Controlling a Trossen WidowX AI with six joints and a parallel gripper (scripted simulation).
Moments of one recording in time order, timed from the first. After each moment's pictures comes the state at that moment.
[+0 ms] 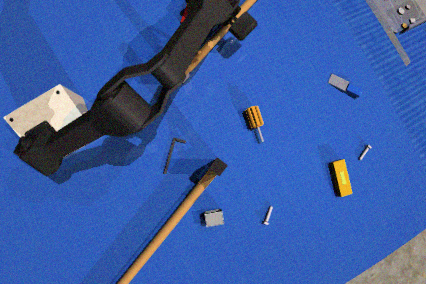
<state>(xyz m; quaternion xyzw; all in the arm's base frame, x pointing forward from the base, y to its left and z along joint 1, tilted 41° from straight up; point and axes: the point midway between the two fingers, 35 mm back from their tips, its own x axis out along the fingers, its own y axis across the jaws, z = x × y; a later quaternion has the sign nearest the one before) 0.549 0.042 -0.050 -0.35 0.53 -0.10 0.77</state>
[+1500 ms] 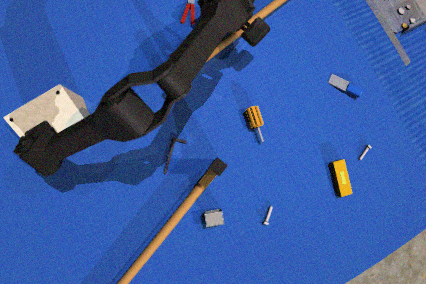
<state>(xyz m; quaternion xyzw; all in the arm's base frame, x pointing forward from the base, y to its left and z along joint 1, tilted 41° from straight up) 0.562 0.027 -0.019 -0.35 0.54 -0.10 0.76</state>
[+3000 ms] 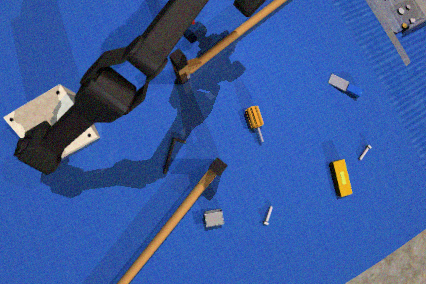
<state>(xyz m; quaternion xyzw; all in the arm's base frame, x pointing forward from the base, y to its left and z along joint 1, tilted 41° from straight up) 0.555 0.114 0.028 -0.34 0.52 -0.10 0.78</state>
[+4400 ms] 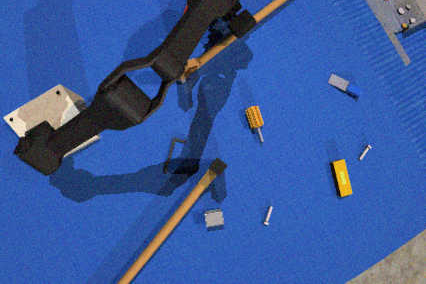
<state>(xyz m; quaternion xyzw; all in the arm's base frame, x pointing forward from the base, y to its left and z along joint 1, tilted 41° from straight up) 0.558 0.048 -0.050 -0.32 0.52 -0.14 0.78</state>
